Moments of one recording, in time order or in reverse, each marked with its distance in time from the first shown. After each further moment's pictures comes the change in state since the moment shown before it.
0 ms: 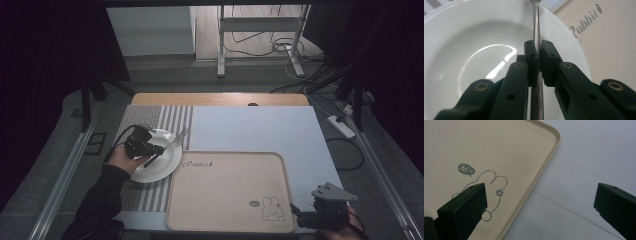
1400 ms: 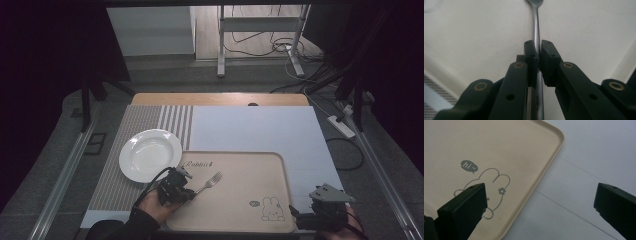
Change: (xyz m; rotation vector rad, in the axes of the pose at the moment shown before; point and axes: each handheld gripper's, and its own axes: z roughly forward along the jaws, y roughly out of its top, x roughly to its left) left arm -0.147 -0.030 0.050 0.128 -0.102 0.048; right arm 0.004 0.000 0.000 0.001 0.004 -0.047
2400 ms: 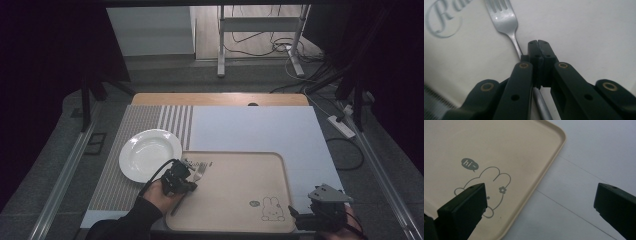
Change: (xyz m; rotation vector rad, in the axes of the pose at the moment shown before) left arm 0.023 0.021 0.003 0.005 0.025 0.037; right arm 0.002 0.000 0.001 0.010 0.004 -0.016
